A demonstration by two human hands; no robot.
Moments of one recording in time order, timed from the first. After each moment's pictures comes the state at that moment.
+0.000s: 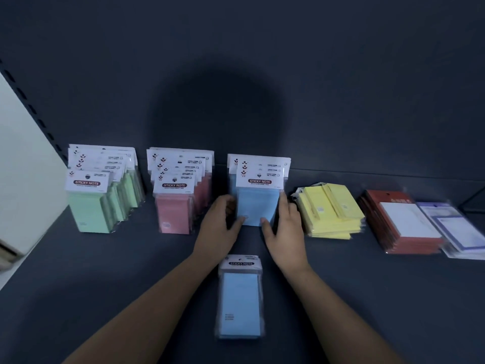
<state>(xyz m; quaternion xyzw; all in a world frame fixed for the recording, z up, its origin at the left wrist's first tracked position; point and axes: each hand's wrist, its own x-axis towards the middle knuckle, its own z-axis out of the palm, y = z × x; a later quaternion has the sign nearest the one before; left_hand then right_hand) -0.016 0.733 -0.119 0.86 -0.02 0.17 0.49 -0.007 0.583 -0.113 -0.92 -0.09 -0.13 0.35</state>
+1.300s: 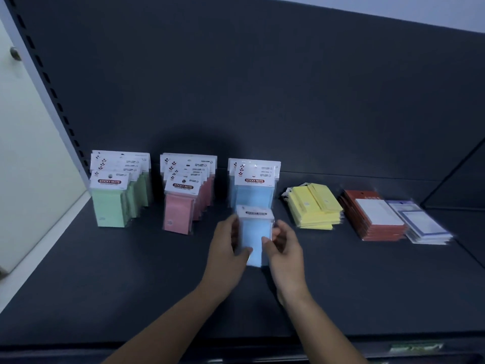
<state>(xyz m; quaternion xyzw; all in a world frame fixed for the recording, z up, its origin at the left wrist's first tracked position) -0.114 0.710 -0.084 0.78 0.01 0.09 0.62 -0.107 0.597 -0.081 -0.72 0.08 -0.05 0.69</state>
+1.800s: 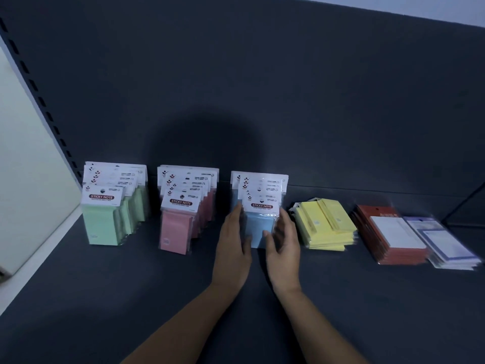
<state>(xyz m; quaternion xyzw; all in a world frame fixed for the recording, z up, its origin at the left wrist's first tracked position) -0.052 0.702 -0.101 0.82 -0.01 0.21 0.54 -0.039 0.605 -0.100 -0.77 -0.04 -0.17 0.61</state>
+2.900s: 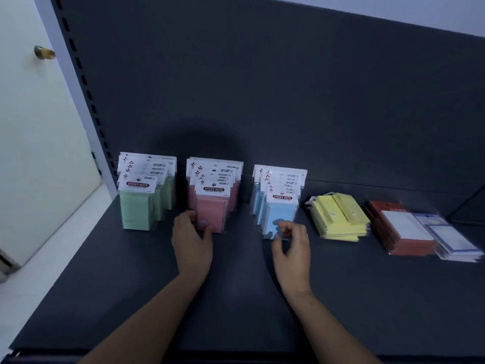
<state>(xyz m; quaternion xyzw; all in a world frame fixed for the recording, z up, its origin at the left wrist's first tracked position) -0.077 0.801 -0.105 0.80 0.22 0.27 0.48 -0.074 0.630 -0.102 -0.83 -0.06 -0.24 0.50</state>
